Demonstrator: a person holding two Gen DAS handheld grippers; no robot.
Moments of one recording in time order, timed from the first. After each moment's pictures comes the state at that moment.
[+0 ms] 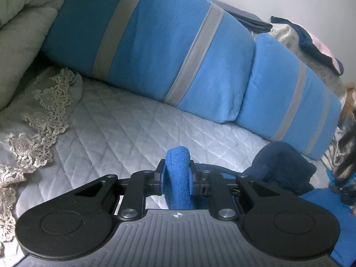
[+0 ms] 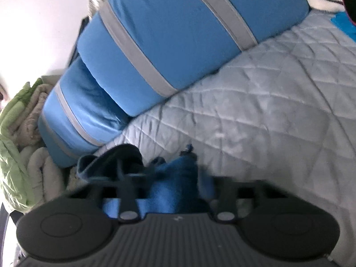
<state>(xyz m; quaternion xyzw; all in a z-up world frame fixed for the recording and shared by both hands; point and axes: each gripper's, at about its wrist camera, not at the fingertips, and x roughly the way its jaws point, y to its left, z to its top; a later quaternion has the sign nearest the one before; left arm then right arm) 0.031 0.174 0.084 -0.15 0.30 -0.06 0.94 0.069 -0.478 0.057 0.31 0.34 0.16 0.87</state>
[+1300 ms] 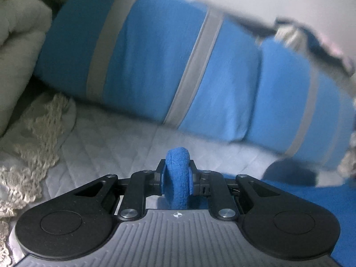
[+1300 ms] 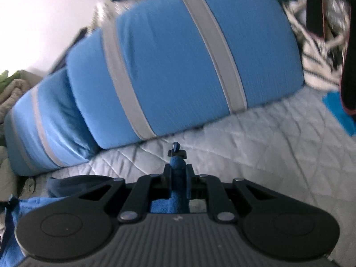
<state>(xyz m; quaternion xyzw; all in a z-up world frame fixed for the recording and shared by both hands) 0.065 0.139 0.102 -0.13 0.25 -0.04 0.96 0.082 -0.456 0.096 0.20 0.27 0.07 0.94</state>
